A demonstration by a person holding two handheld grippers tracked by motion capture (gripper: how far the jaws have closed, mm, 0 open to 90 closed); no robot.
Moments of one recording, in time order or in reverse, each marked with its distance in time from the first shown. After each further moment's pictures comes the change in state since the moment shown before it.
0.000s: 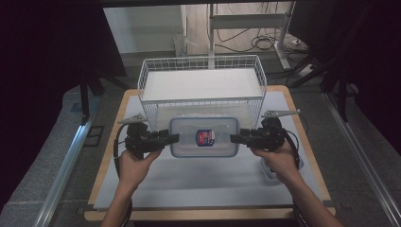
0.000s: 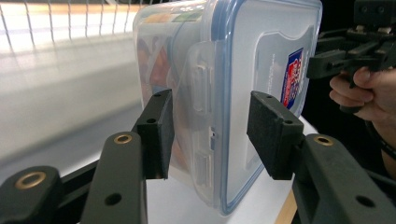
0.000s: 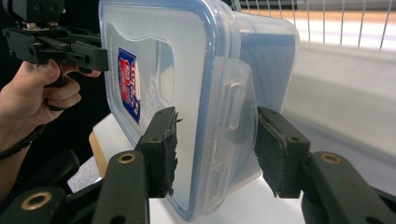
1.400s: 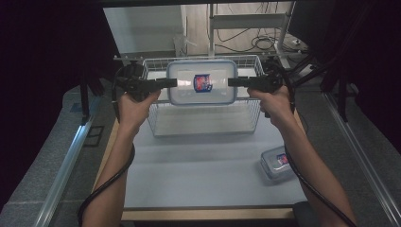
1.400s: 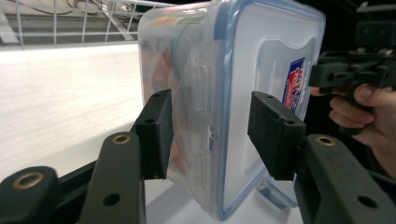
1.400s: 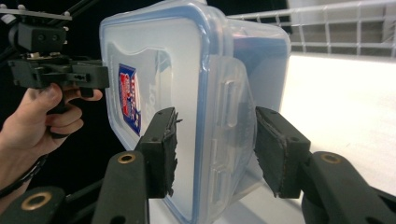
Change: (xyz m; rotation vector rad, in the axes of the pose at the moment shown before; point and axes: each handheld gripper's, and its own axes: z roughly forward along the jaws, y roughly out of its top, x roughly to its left) left arm 0.037 0.136 0.008 -0.060 0.016 -0.047; right arm -0.037 0.139 0.008 -0.083 -0.016 0.050
